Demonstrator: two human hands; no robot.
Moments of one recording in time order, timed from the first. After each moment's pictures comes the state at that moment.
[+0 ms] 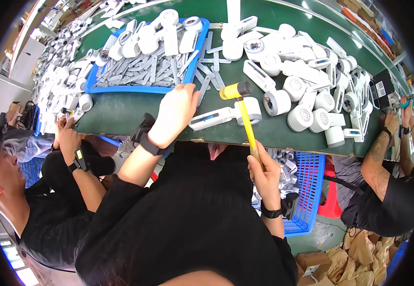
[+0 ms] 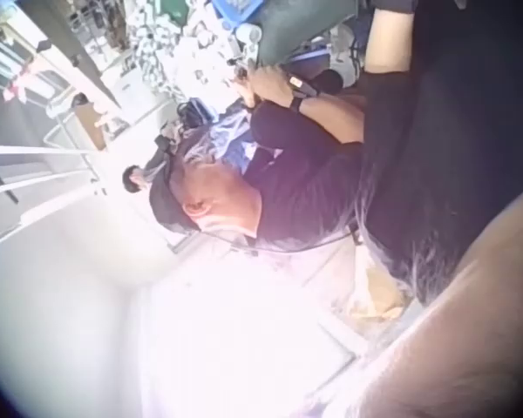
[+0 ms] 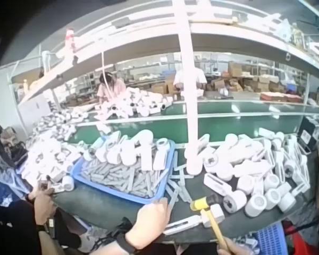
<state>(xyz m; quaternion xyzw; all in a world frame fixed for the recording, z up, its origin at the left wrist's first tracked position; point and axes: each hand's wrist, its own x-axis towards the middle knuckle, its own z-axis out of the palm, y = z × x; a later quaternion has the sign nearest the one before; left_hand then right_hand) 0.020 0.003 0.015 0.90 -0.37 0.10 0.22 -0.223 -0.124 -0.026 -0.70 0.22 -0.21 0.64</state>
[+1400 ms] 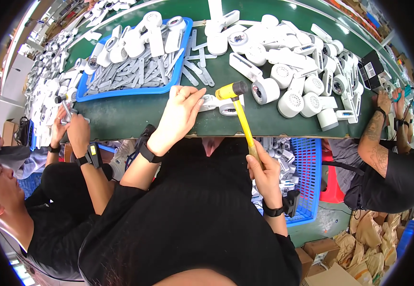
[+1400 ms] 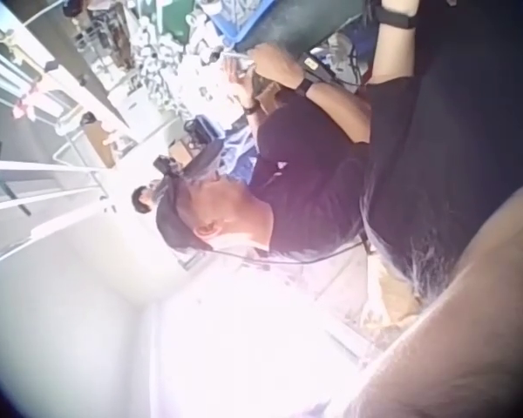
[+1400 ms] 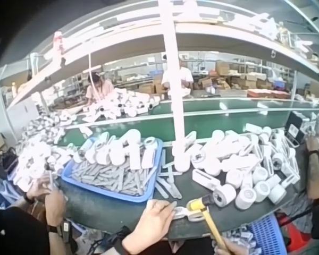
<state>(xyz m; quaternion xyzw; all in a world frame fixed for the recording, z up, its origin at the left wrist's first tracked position) 0.001 0.004 0.001 0.76 -0.53 0.15 0.35 -0.251 -0.119 -0.030 -0.71 0.24 -0.20 0.63</state>
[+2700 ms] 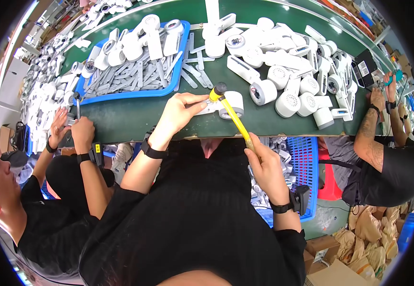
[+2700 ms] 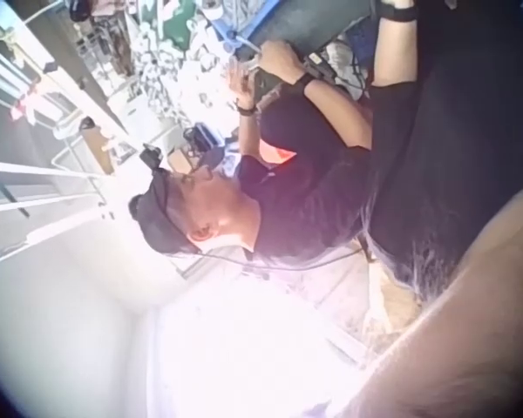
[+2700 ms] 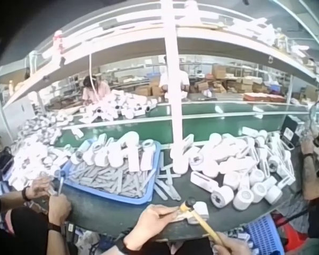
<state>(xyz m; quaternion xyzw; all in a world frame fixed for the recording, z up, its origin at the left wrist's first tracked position) 0.020 0.003 -0.008 0.77 -0.42 -0.13 0.47 -0.232 -0.122 0.012 -0.85 0.24 -0.17 0.44</state>
